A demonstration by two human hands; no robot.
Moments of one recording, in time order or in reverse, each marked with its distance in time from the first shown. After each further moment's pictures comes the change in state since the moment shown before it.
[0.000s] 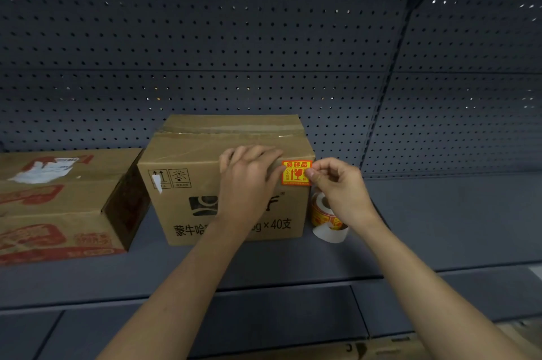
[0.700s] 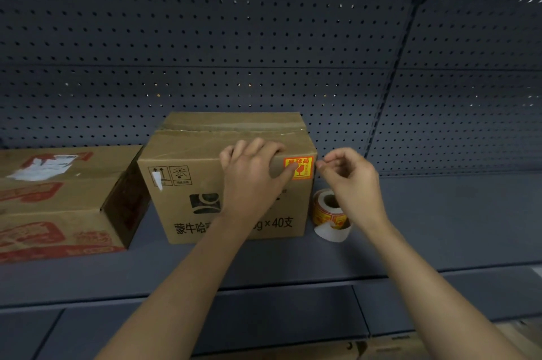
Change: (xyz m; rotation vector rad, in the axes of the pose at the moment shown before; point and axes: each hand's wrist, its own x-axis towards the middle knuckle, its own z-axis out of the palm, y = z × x) left_hand 0.004 0.001 0.009 -0.018 0.087 -0.021; right_hand -0.001 0.000 -0.008 -0.164 0.178 -0.131
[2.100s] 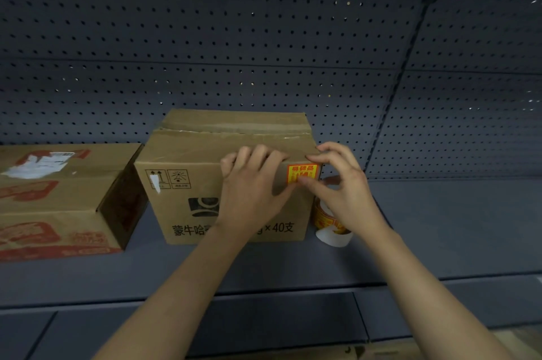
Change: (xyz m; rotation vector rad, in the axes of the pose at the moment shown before) left_hand -0.010 -0.010 0.004 0.154 -0.021 0.137; right_hand 0.006 0.005 0.006 -0.124 -0.193 -0.250
